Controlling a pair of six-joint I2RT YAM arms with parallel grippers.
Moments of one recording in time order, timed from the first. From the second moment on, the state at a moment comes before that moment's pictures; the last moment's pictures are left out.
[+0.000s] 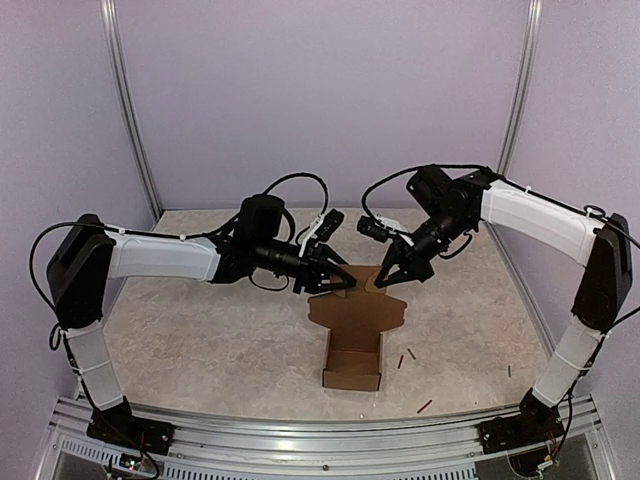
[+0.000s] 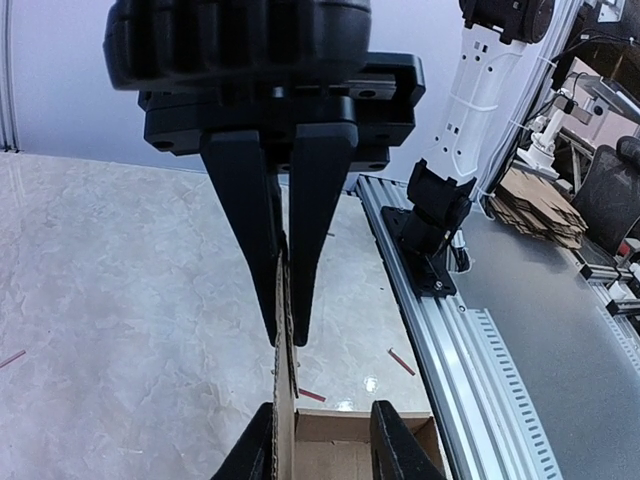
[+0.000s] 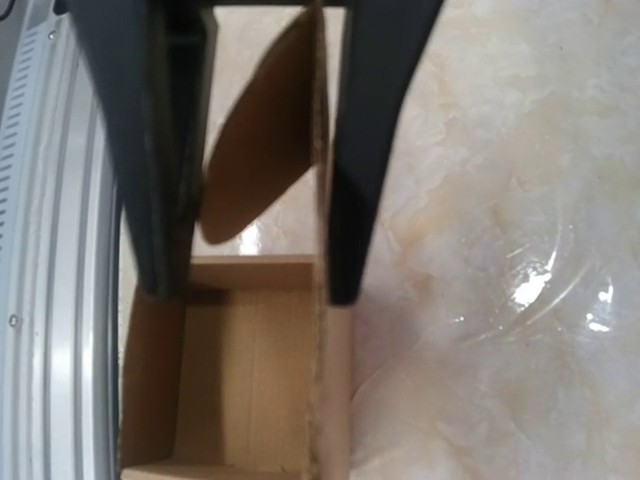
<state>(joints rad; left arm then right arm) -0.78 1.85 1.24 0.29 0.94 0.03 0.58 1.71 1.53 -1.02 -0.71 -0.68</state>
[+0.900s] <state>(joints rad) -0.83 1.46 1.24 -0.10 0.20 0.03 0.59 1.68 1.54 -1.09 -0.65 -0.77</state>
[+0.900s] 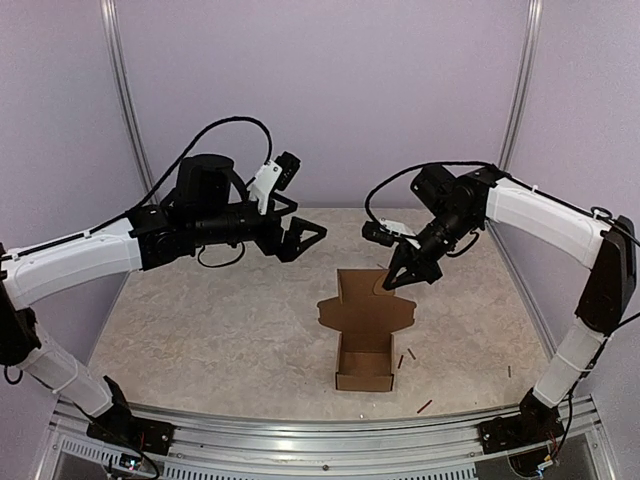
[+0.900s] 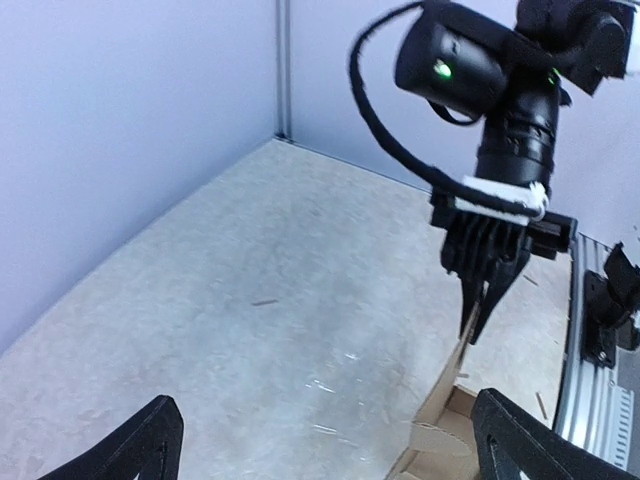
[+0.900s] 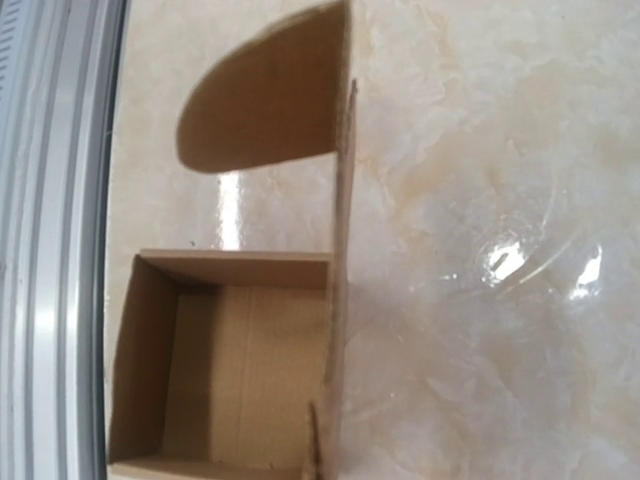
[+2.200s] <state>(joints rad) -0.82 1.46 1.13 0.02 0.43 0.28 0.59 1.60 1.51 -1.11 -0.69 -0.82</state>
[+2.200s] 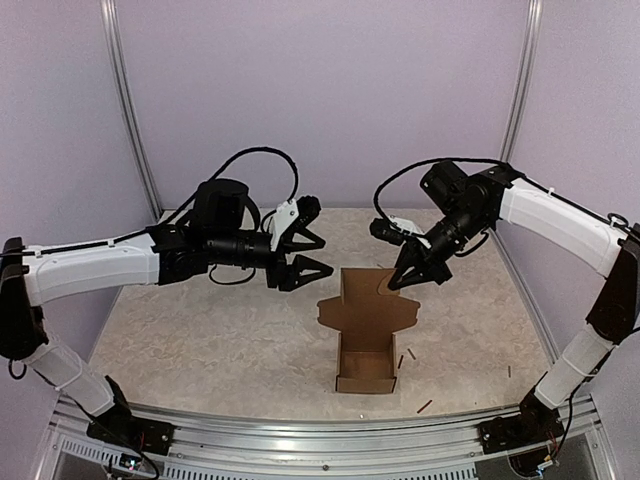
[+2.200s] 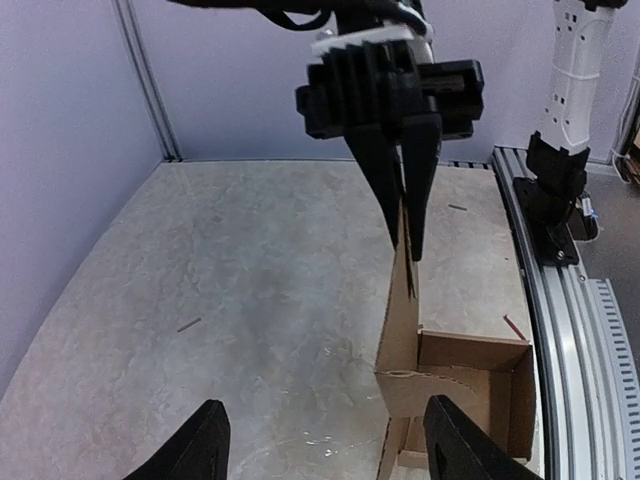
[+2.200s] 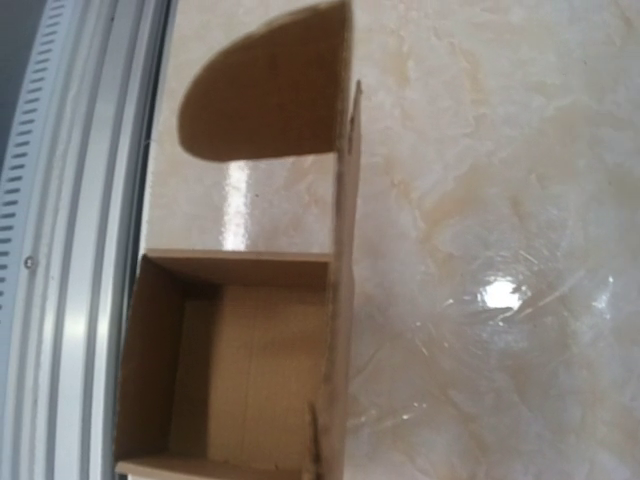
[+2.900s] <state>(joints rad) -0.87 1.67 1.28 -0.08 0.70 0.32 0.59 1.60 1.51 -1.13 -0.72 -0.82</state>
